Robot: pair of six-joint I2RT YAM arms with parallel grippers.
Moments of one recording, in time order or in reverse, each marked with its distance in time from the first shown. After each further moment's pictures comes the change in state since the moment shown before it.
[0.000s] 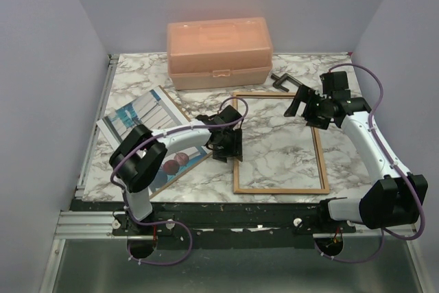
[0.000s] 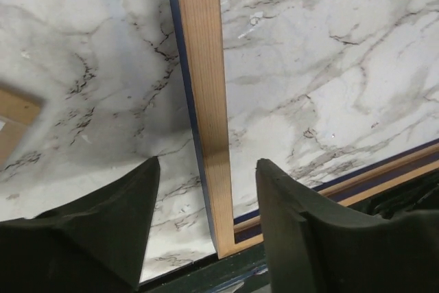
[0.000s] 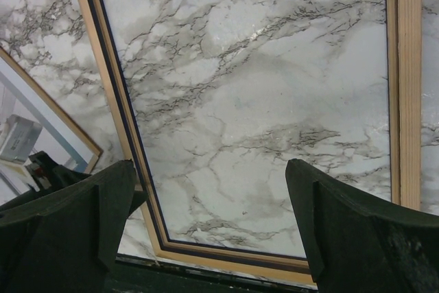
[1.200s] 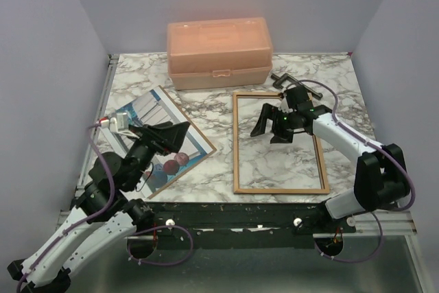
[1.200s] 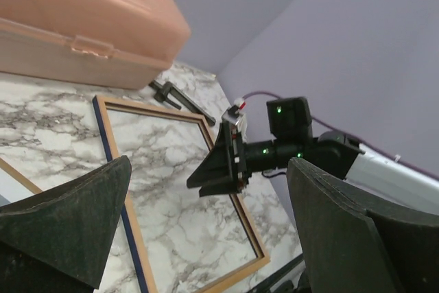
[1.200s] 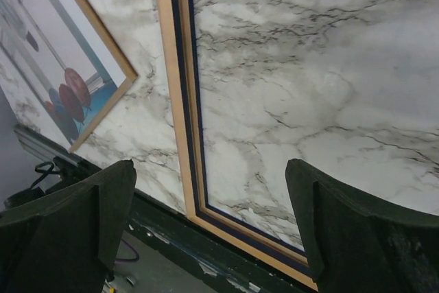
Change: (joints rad) left arm 0.024 -1.398 -0.488 0.367 -0.450 0.082; right arm 0.218 0.147 -0.153 0.210 -0.230 0.095
